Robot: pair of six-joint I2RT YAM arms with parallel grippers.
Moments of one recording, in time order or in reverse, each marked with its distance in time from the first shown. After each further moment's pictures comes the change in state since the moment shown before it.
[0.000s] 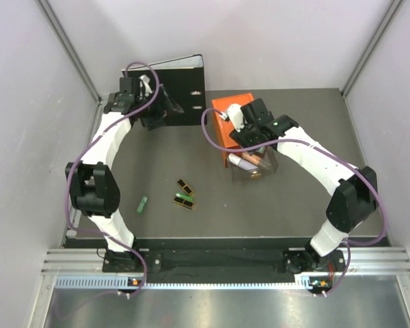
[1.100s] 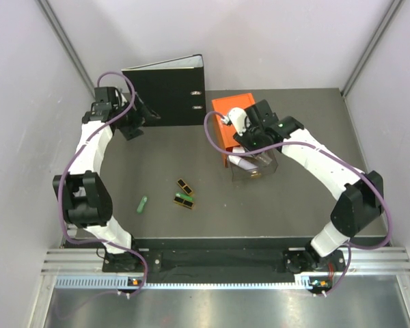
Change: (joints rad) left arm 0.160 -0.103 -0.127 -0.039 -0.039 0.007; right arm -0.016 -0.051 -0.022 -0.046 -0.111 -0.021
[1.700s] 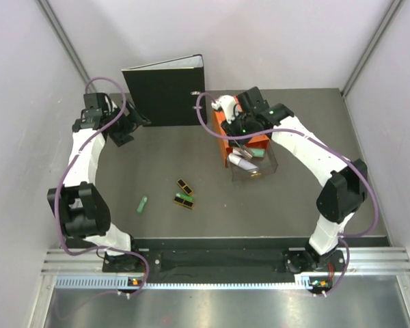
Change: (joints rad) left arm 0.075 -0.114 -0.082 -0.032 -0.036 0.030; right arm 0.003 0.166 0.250 -0.006 -0.211 0.105
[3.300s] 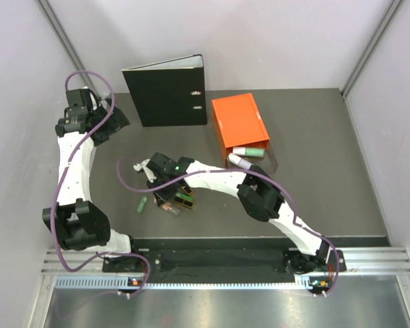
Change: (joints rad) left arm 0.050 -0.085 0.108 -0.171 -0.227 0.152; right arm 0.532 0.655 0.333 0.174 0.001 0.449
